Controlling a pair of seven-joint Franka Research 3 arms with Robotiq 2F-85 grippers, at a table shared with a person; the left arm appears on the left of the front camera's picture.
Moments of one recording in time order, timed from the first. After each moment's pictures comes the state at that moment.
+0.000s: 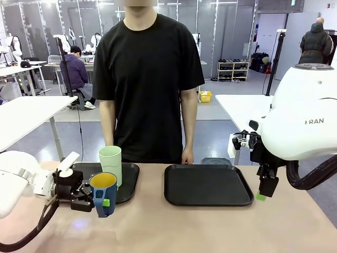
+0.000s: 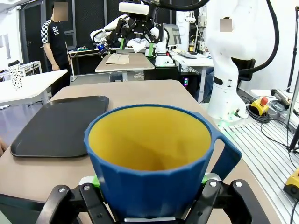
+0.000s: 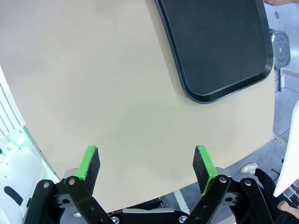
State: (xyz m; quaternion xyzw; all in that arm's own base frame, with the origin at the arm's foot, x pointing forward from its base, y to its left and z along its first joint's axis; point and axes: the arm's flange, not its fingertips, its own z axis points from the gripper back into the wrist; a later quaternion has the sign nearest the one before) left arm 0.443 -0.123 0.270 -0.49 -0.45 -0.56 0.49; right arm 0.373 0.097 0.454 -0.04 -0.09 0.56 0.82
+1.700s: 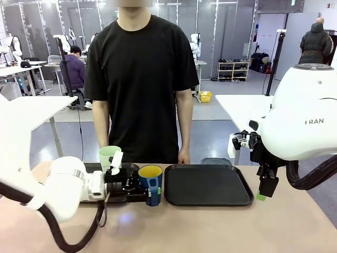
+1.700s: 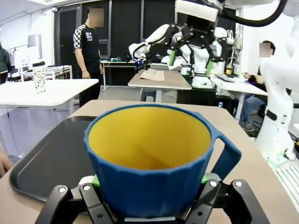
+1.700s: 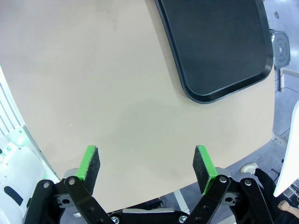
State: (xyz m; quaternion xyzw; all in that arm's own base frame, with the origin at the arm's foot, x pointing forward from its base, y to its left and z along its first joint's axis) left arm 0.476 -0.271 0.253 -0.48 -0.52 -0.48 0.52; right arm 0.373 0.097 0.454 -0.04 -0.09 0.56 0.82
